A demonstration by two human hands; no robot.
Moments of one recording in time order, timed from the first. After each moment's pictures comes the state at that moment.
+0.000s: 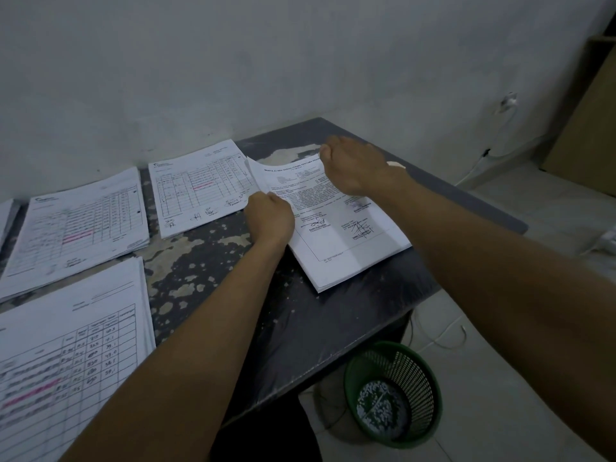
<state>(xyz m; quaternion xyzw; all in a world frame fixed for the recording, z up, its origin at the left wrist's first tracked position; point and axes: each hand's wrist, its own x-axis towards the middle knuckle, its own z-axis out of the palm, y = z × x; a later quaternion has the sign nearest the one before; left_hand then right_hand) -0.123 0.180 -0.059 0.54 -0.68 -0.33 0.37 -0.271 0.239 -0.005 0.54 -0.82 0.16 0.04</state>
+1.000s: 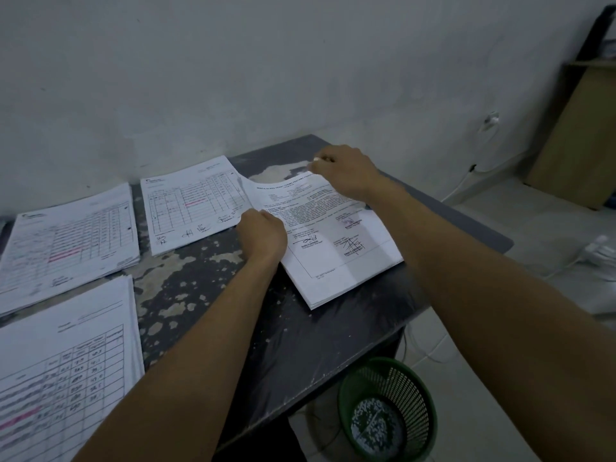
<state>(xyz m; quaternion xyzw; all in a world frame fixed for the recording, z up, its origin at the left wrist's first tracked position) -0.123 0.183 -0.055 0.55 -0.70 -0.30 0.35 -0.277 0.244 0.010 0.51 -0.80 0.32 -0.05</state>
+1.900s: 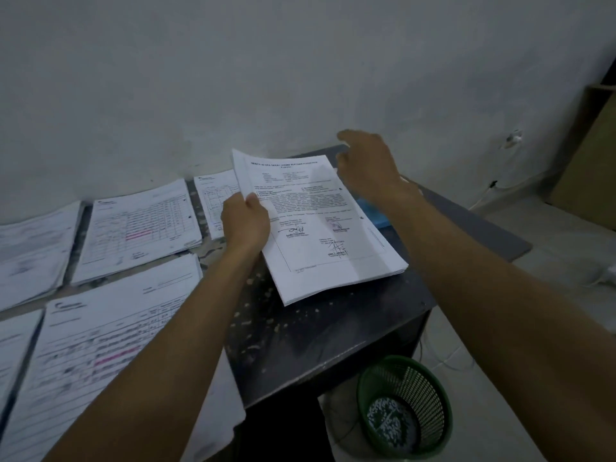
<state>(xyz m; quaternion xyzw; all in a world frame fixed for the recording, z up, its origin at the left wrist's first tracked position) -0.015 0.172 -0.004 0.49 -0.67 -0.34 0.43 -0.210 0.246 0.041 0.51 -0.77 0.36 0.12</state>
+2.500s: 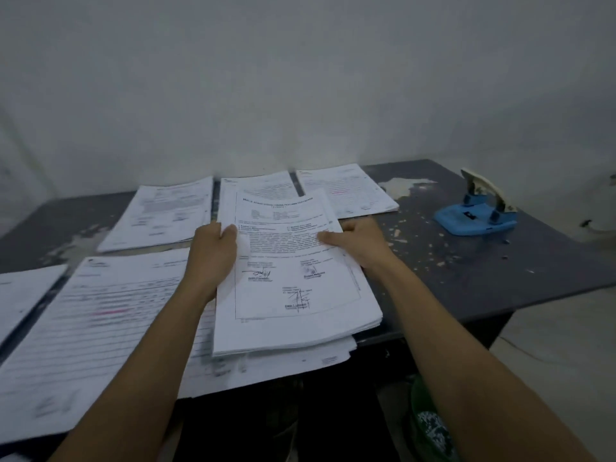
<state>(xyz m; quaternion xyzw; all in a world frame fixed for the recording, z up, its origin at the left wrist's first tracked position) 0.248 0.182 -0.009 0.55 -0.66 -0.31 0.42 0.008 0.257 -0.013 0.42 -0.63 0.54 -0.38</state>
